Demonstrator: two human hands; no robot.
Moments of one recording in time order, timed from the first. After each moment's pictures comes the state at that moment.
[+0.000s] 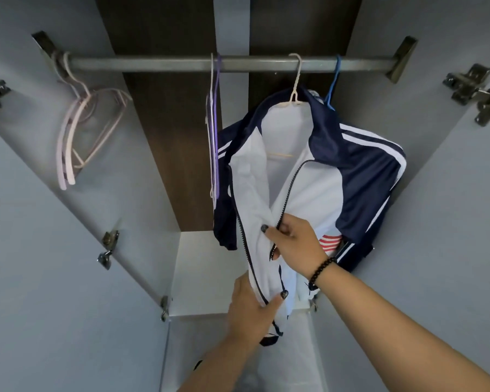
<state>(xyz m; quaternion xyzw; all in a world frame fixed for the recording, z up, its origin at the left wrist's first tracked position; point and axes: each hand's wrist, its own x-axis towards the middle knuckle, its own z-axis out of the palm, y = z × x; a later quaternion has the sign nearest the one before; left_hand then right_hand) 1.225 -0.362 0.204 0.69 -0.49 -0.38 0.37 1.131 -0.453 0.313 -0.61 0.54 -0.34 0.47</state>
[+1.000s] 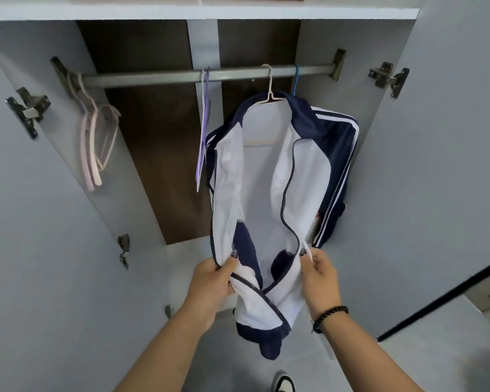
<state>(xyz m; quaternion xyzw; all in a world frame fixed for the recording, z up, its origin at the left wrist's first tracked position) 1.363 -0.268 0.290 0.57 -0.37 -0.60 0.42 1.176 -0.257 0.276 -0.35 0.64 -0.54 0.42</state>
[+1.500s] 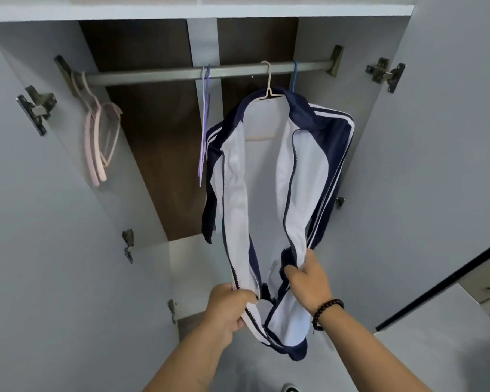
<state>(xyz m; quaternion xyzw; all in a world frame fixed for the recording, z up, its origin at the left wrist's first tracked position) 1.345 -0.228 0.280 0.66 -0.25 -0.64 0.30 1.184 -0.240 0.281 -0.46 0.70 -0.38 0.40</state>
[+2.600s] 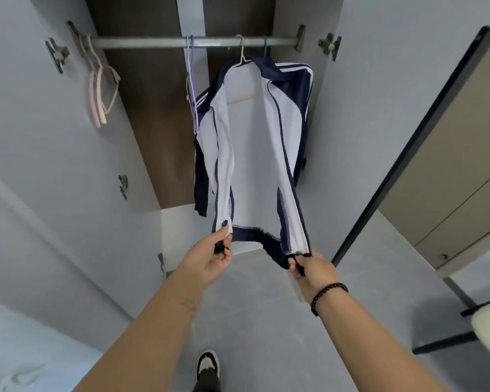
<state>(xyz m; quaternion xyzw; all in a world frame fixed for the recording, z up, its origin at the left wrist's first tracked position) 1.307 -0.085 0.280 0.48 -0.04 -0.75 0.46 1.111 -0.037 0.280 -0.08 0.61 -0.54 0.57</state>
